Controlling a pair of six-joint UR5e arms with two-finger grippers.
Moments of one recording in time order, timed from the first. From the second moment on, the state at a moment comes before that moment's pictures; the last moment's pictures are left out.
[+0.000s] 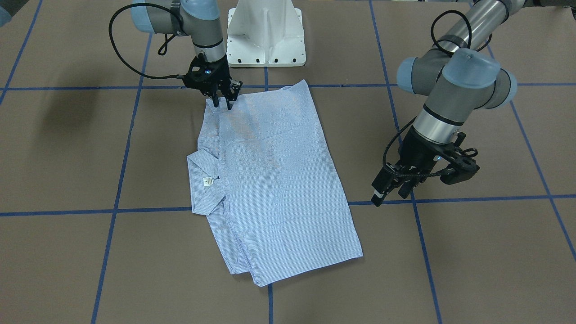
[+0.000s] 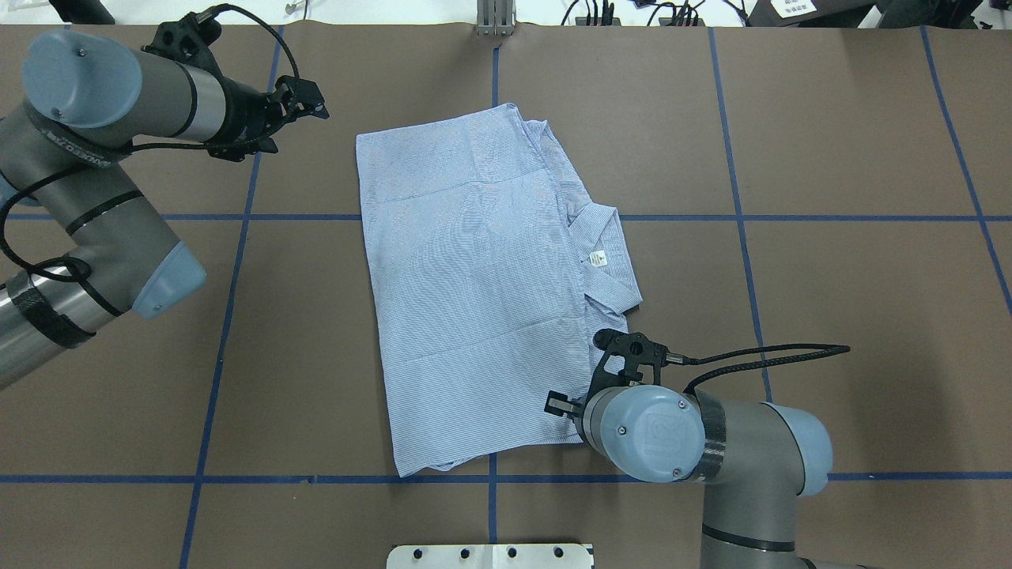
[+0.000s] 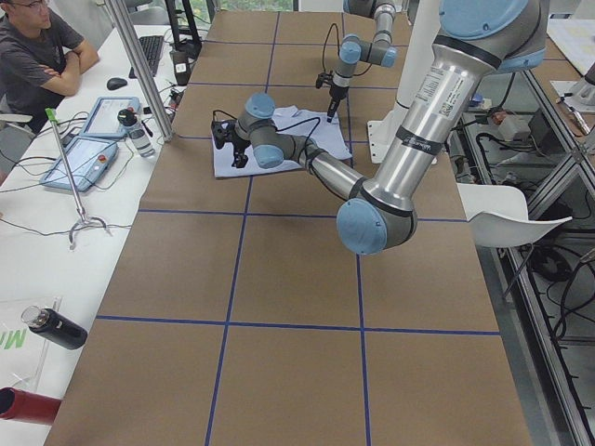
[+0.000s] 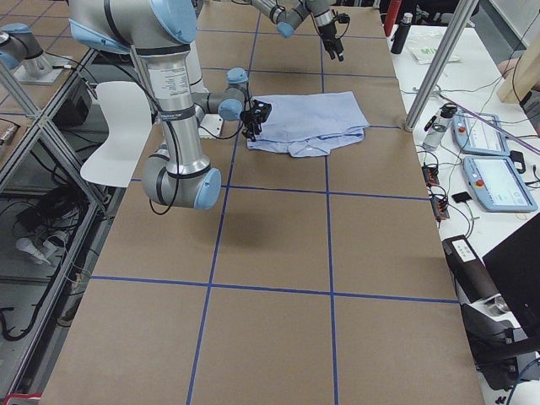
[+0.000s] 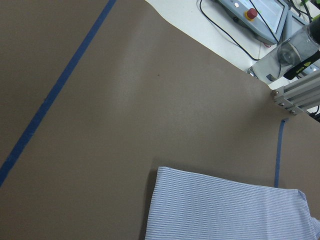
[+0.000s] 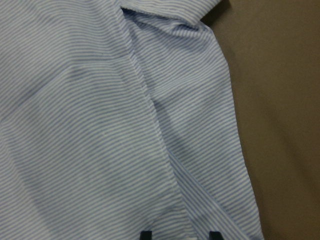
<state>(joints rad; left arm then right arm) -0.87 -2.05 -1.56 -2.24 -1.87 -1.54 0.22 -1.19 1.90 -1.47 1.54 1.72</state>
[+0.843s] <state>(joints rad) -0.87 -2.05 -1.56 -2.24 -1.87 -1.54 0.22 -1.19 1.90 -1.48 1.54 1.73</state>
